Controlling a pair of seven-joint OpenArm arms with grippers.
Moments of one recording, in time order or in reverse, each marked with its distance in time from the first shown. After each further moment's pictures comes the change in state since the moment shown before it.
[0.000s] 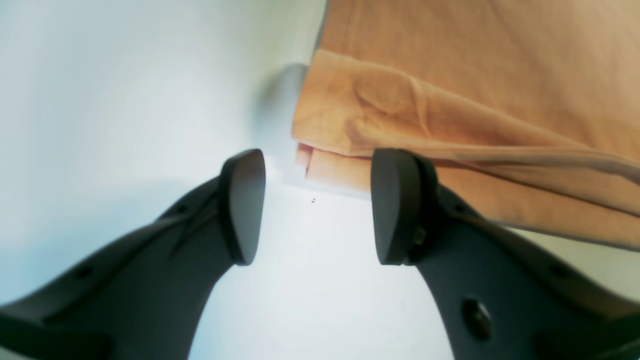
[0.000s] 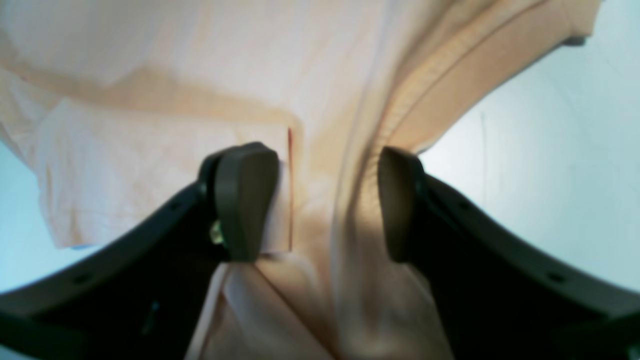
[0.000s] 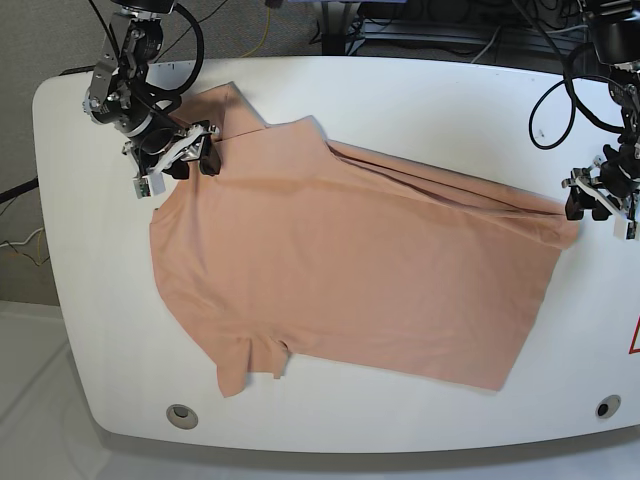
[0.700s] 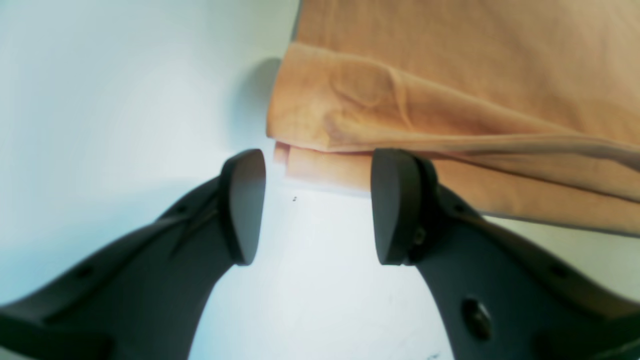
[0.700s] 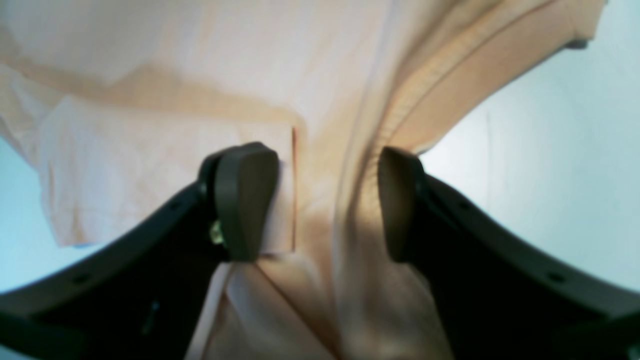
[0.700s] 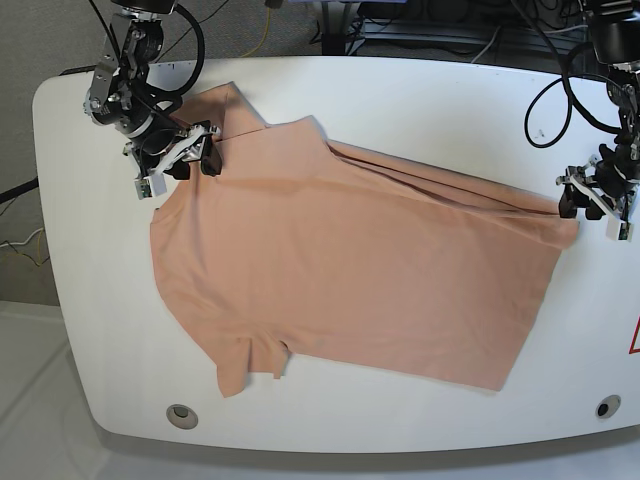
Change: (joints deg) left arm 0.2 -0.5 1.8 0.8 -0.7 -0.2 0.9; right arm 0.2 -0.1 -0.3 0.0 0.0 0.0 -0.4
